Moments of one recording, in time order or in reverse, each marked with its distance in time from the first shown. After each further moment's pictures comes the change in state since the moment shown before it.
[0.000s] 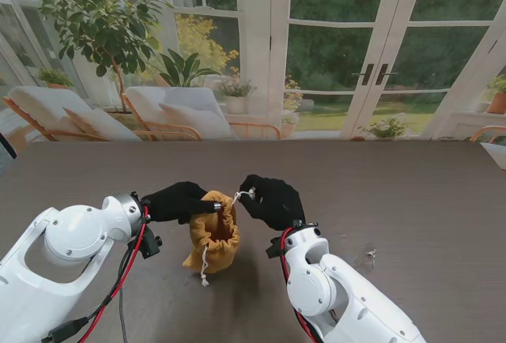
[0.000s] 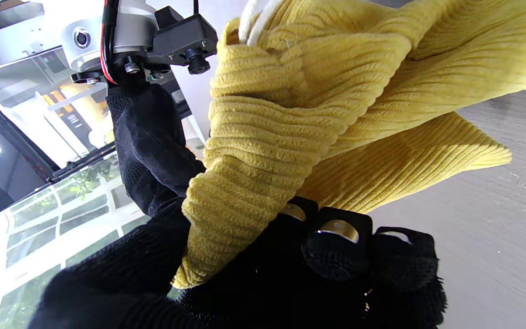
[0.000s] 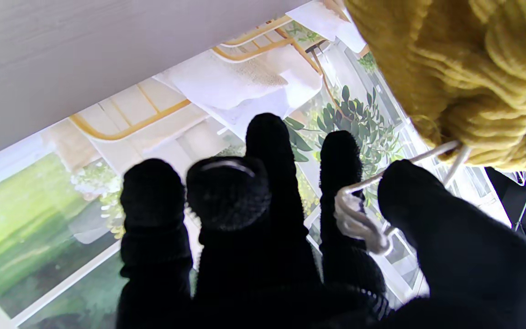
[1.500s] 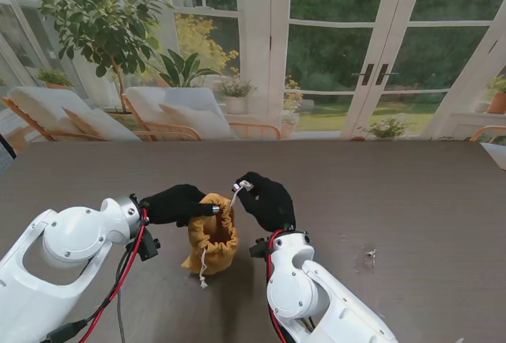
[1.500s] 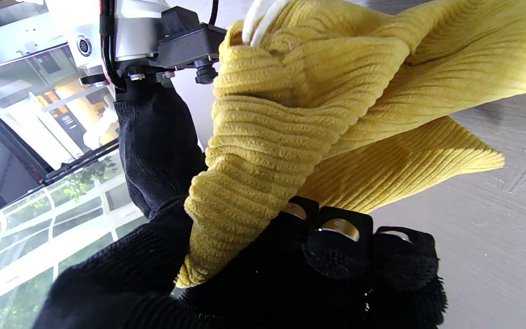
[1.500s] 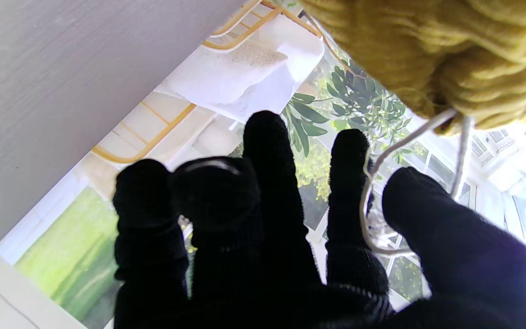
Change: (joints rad) left arm 0.013 0.003 -0.008 -0.006 0.008 0.007 -0.009; right arm 0.000 -0.094 -0.034 0.060 0.199 0.017 -0.153; left_hand 0.022 0.000 -0.023 0.000 0.000 0.007 -0.013 -0.008 -0.001 0.006 -0.011 -0.002 0.000 0.004 -0.010 0.000 0.000 0.003 -0.008 0.002; right_hand -0.038 0.046 0.000 -0.018 0.011 -0.084 -0.059 -0.007 0.036 0.002 -0.001 0.000 0.000 0.070 0.000 0.000 0.000 0.054 0.000 0.000
